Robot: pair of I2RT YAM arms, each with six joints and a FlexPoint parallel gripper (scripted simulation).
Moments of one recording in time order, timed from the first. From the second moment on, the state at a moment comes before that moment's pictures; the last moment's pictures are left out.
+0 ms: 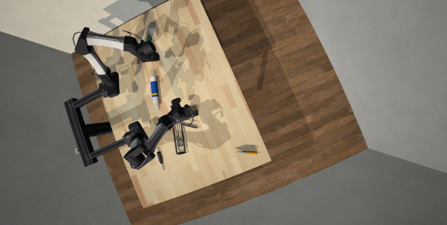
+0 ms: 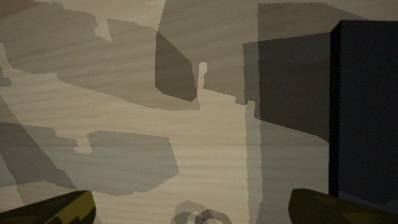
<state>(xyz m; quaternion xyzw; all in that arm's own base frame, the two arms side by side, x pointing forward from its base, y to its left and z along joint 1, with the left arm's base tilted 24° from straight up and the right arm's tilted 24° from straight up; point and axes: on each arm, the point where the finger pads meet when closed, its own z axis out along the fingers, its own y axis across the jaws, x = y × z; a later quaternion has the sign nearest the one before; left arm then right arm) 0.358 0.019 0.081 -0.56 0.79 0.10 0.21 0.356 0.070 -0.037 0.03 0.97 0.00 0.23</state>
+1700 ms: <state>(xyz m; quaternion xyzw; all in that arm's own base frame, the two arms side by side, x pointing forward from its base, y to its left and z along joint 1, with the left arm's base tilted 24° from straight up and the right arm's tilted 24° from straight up) 0.380 -0.215 -0.073 -0.53 0.85 0.00 0.01 0.246 0.011 -0.031 0.11 0.97 -0.16 0.12</state>
